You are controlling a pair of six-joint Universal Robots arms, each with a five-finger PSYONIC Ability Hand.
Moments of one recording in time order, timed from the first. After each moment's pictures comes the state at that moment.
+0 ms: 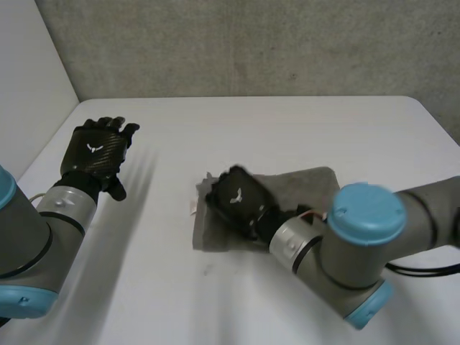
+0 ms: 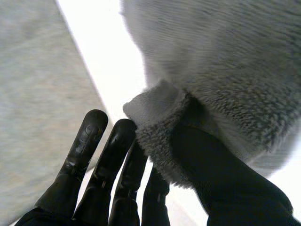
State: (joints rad) left arm 4.41 -1.77 -1.86 3.60 -1.52 3.47; right arm 2.22 -1.00 1.58 -0.46 1.17 2.41; left_hand 0.17 0.17 0.17 0.17 0.03; right_hand 0.94 1.16 1.18 1.18 0.97
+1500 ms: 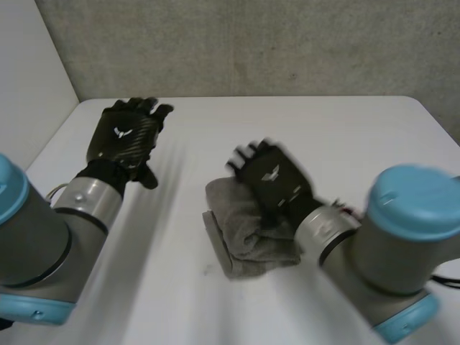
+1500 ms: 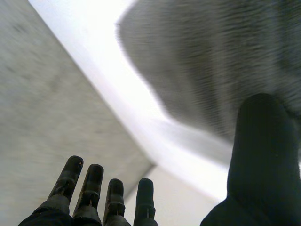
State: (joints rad) left arm 4.24 -1.72 -1.78 3.56 -1.57 3.40; right arm 2.19 -1.22 1.66 -0.33 1.35 2.66; left_hand 0.20 0.20 0.20 0.20 0.03; right_hand 0.20 0.22 0.21 0.23 0.05
